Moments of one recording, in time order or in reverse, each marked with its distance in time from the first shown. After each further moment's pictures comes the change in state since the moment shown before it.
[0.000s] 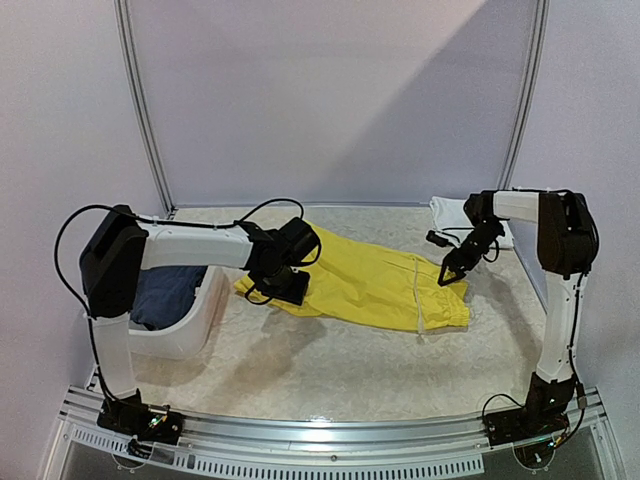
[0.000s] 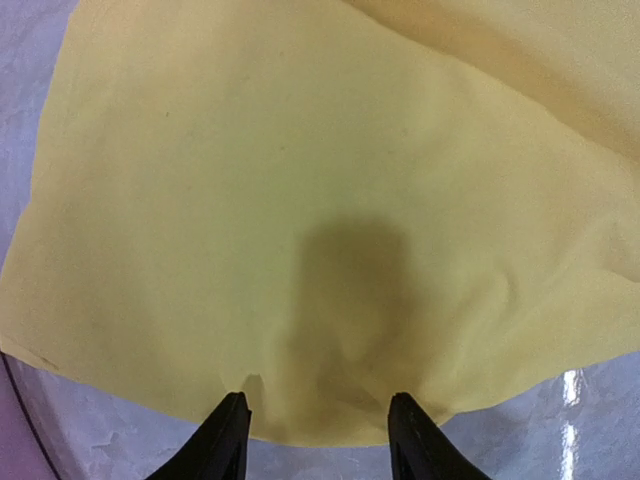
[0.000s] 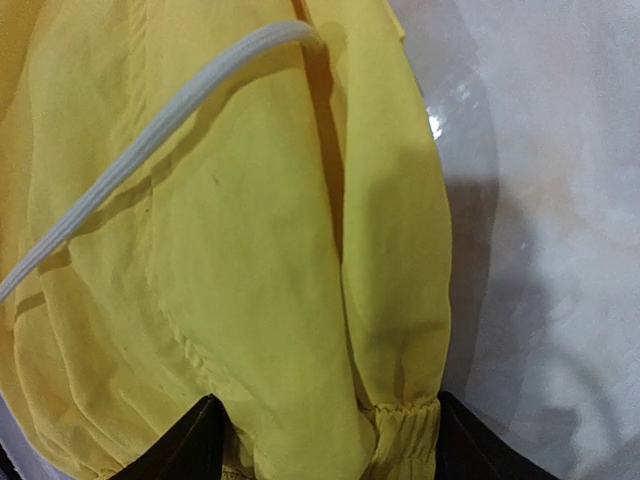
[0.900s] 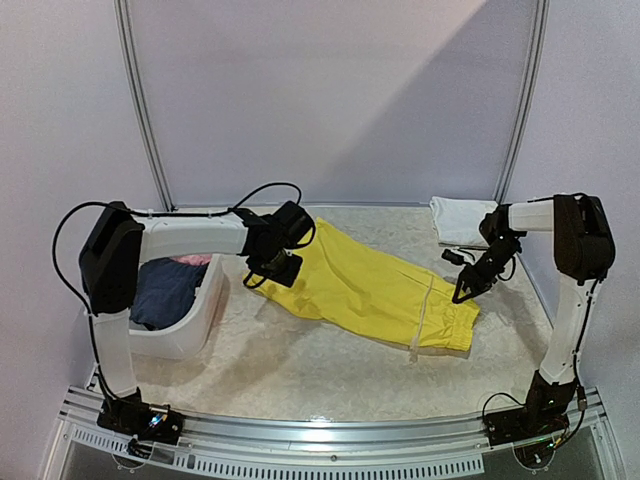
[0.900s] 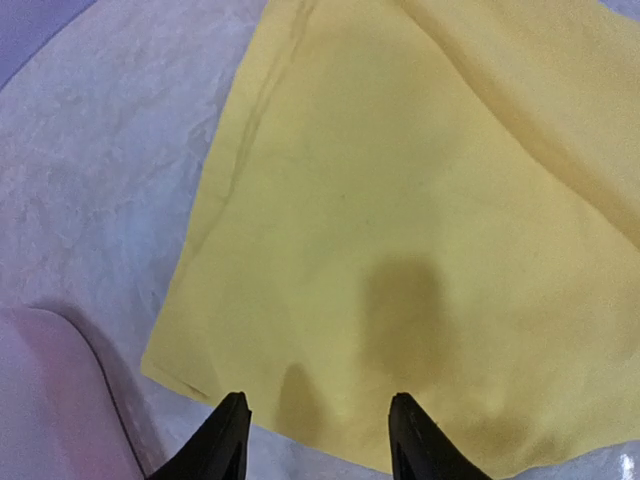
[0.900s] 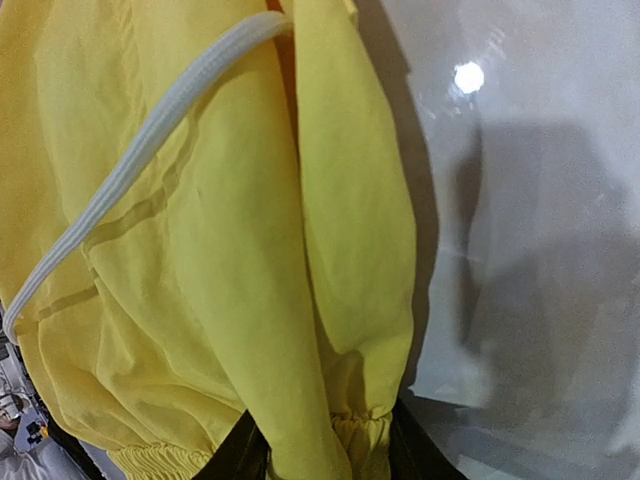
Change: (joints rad) left arm 0.061 0.008 0.072 -0.021 -0.144 0.160; right arm -0.071 -0.140 -0.269 -0.020 -0.071 0.107
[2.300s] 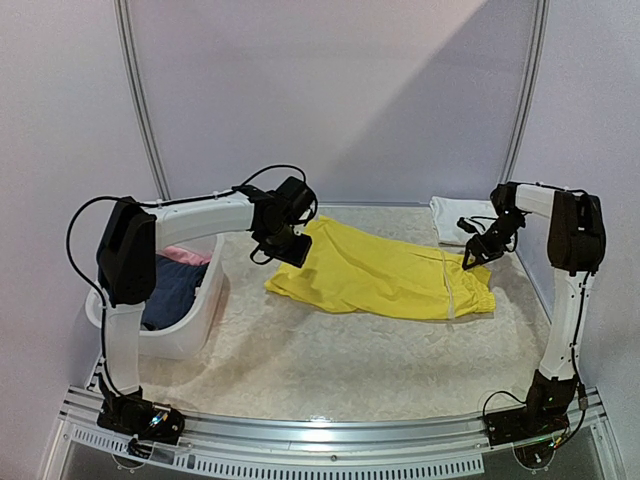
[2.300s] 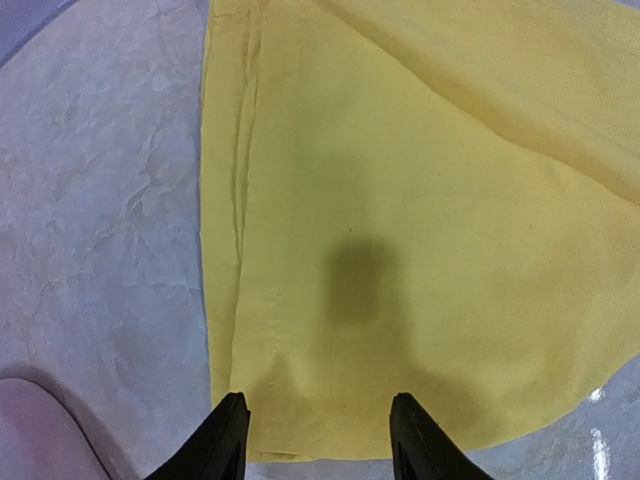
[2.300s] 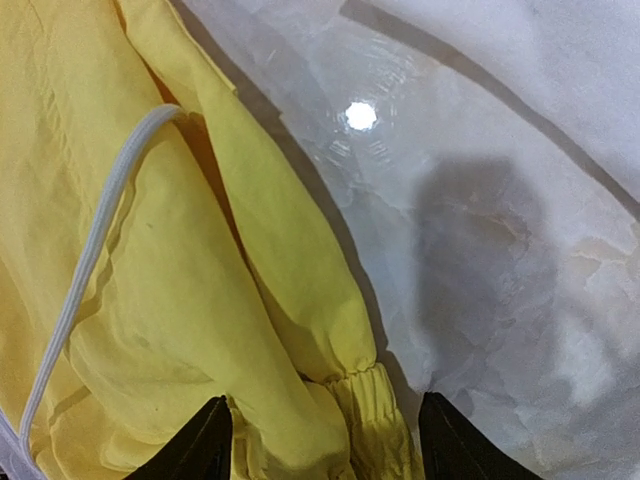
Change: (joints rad) left arm 0.066 0.126 0.273 -0.103 0.184 0.087; right arm -0.085 0.156 0.372 0.018 0.150 0.082
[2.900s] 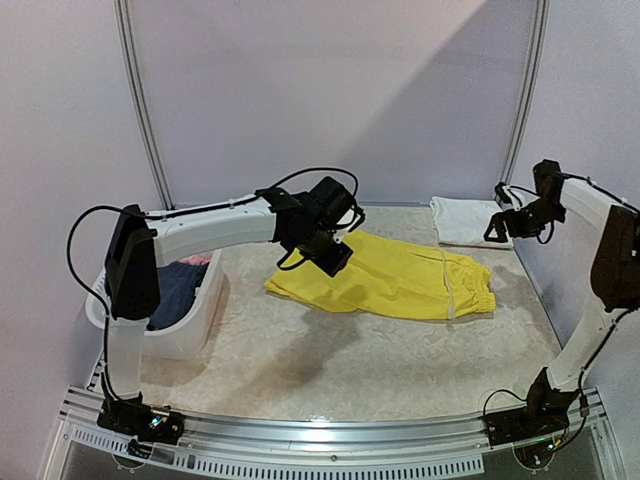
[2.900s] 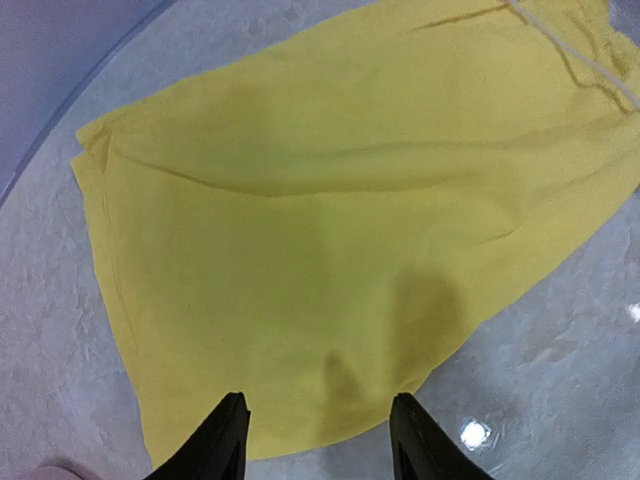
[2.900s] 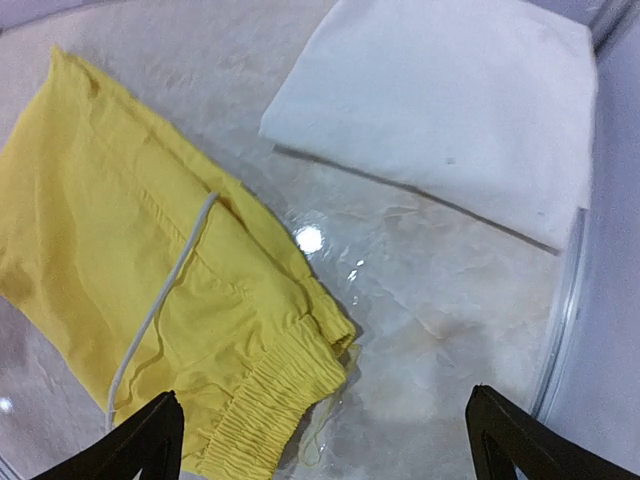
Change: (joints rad) left arm -0.190 -0.001 0.098 0.020 -0.002 0.206; right arm -0.100 -0.471 -0.302 0.217 -0.011 0.142
